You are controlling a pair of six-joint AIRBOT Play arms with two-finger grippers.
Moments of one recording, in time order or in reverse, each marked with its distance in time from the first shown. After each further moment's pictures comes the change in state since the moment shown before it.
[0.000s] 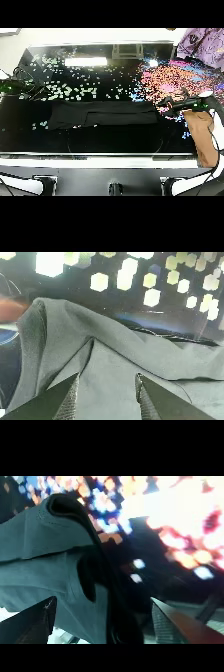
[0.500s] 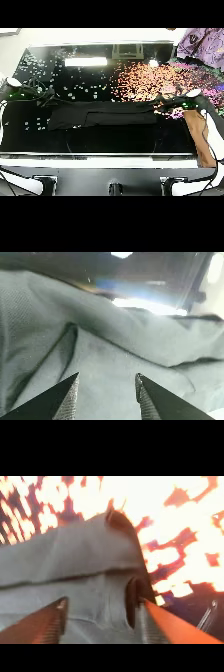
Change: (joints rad) left arm -0.018 -0.074 -0.092 -0.114 0.021 0.076; right arm 0.120 0.130 -0.069 -0.066 -0.229 0.062
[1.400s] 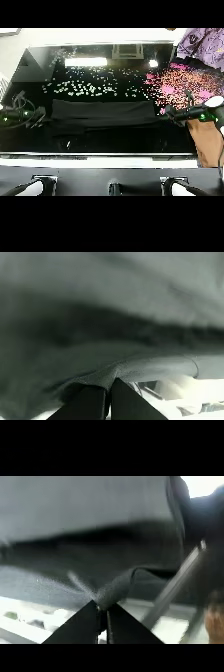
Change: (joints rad) left arm 0.058 0.545 -0.559 -0.011 -0.018 0.026; right arm -0.068 0.349 -0.239 -0.081 0.238 -0.001
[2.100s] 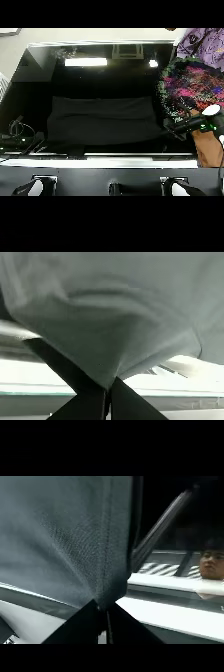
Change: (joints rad) left arm 0.120 0.459 -0.405 0.079 -0.161 -0.049; right arm -0.002 0.137 -0.153 -0.121 0.199 0.076
